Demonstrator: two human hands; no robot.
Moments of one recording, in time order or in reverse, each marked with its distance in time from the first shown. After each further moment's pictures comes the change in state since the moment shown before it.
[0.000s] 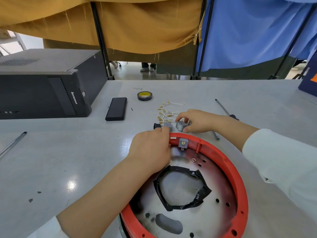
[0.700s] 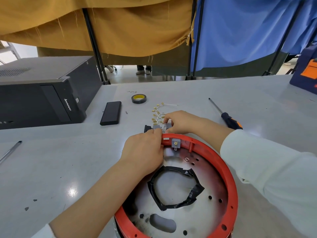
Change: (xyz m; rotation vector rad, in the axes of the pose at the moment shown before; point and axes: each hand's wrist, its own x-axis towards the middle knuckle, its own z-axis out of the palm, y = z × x) left_hand 0.000 0.000 0.002 0.038 0.010 -0.020; right_hand 0.008 -0.030 0.010 0.025 0.109 0.010
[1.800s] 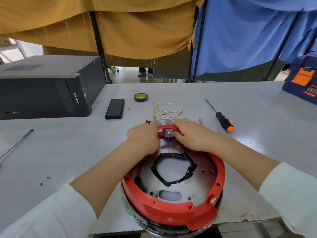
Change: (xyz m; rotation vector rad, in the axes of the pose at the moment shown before) left_hand 0.007 0.003 -0.012 -0.029 -0.231 -0.191; right_hand -0.108 -0.032 -0.007 0.043 0.080 -0.069
